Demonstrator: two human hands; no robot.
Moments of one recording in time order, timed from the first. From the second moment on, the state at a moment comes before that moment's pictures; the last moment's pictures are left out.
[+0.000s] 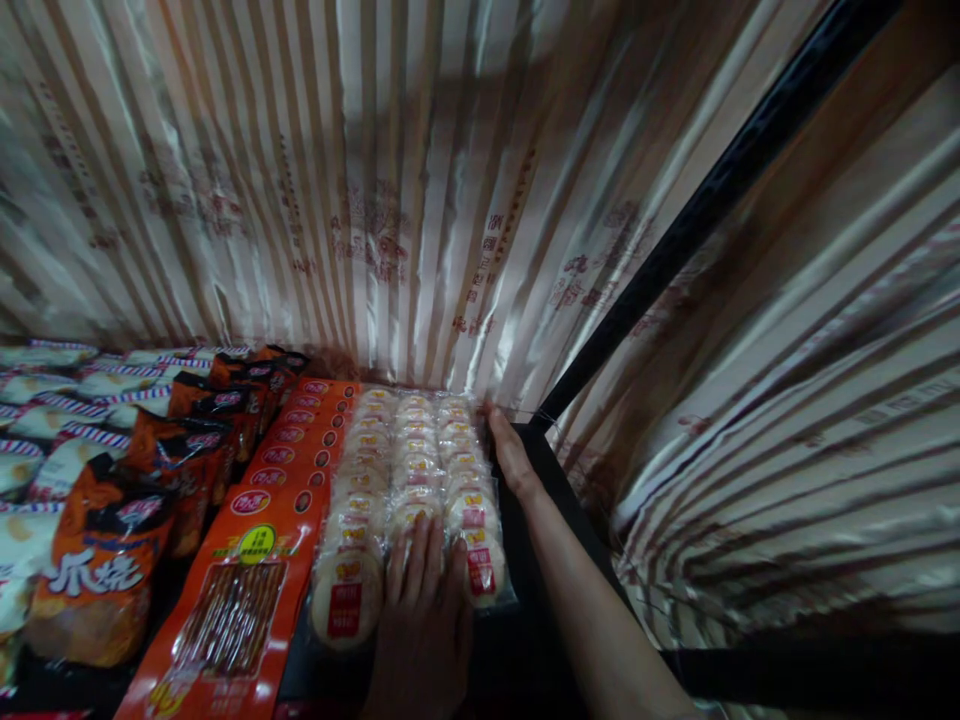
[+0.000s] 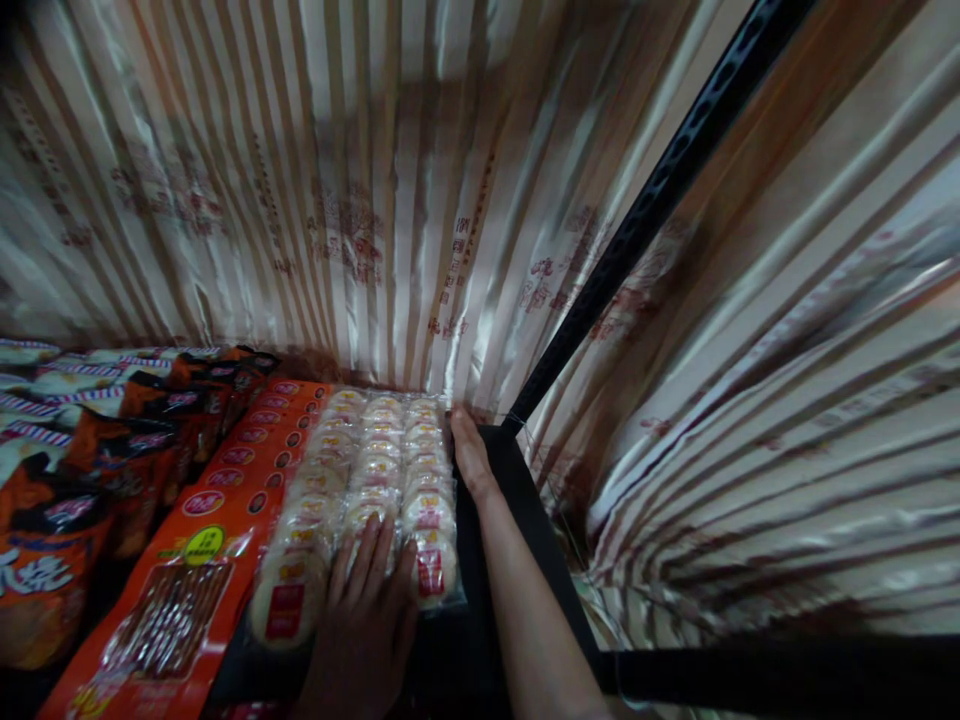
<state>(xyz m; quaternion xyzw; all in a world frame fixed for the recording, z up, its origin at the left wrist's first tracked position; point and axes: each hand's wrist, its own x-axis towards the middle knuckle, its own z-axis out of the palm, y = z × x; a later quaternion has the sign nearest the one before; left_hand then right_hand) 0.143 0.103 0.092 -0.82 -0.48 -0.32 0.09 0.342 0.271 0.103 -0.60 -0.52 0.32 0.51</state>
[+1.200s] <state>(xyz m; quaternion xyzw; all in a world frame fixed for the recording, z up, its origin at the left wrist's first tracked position) 0.097 0.057 0.097 -0.79 -0.48 -0.36 0.12 0.207 0.160 0.173 -0.46 -0.88 0.04 0.09</state>
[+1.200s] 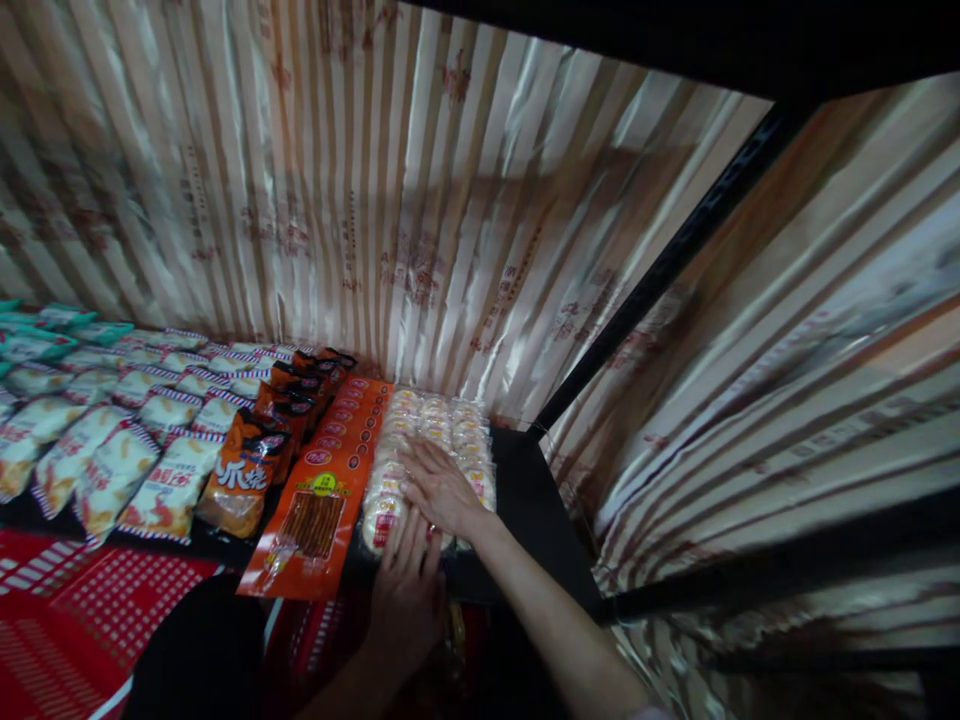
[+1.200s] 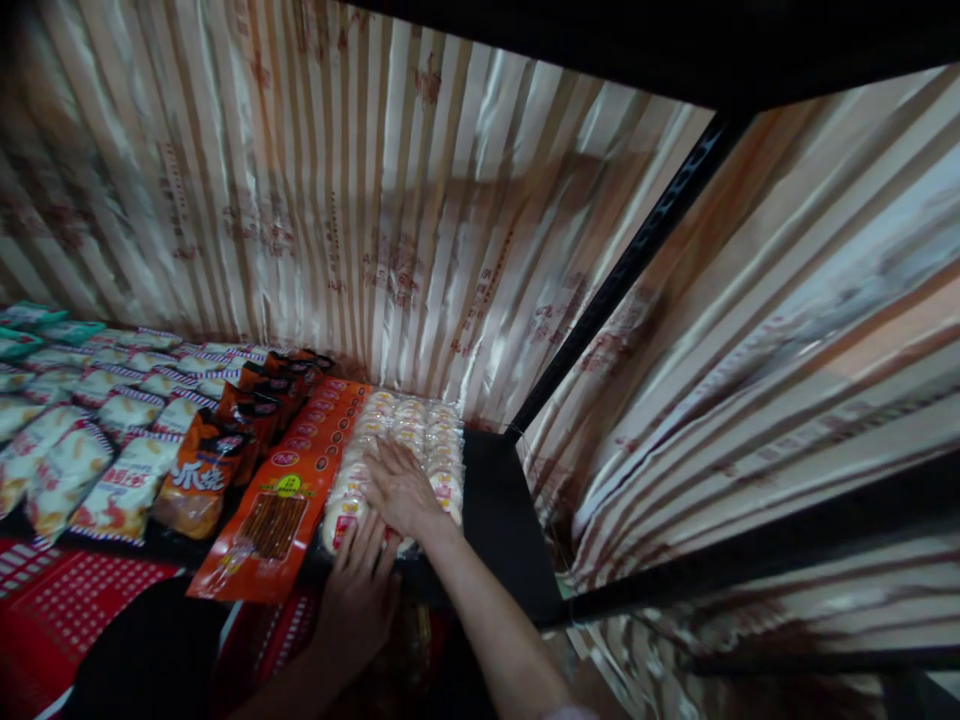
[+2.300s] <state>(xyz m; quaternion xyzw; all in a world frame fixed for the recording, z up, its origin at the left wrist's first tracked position) 0.054 0.059 0.086 -0.77 -0.51 -0.36 0.13 0.170 0.153 0.144 -0.51 -0.85 -0.02 0.13</state>
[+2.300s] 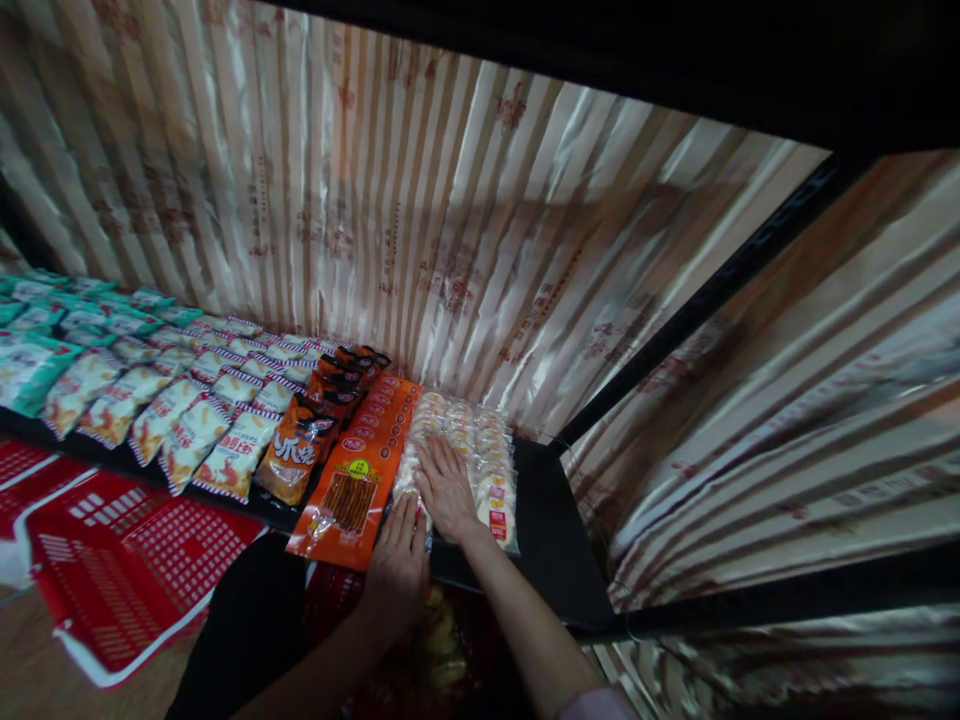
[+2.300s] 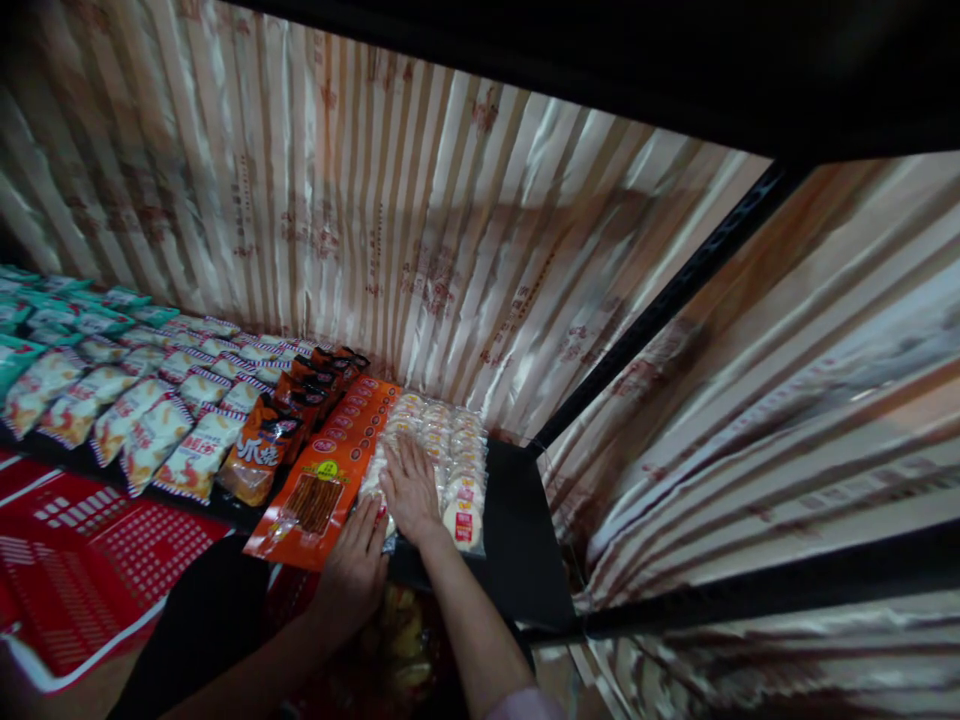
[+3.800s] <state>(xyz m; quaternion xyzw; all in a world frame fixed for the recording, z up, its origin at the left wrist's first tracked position) 0.078 0.092 0.097 -0.80 -0.52 -0.31 -0.03 0.178 0.195 0.140 -0.58 -0.81 0.04 0.02</state>
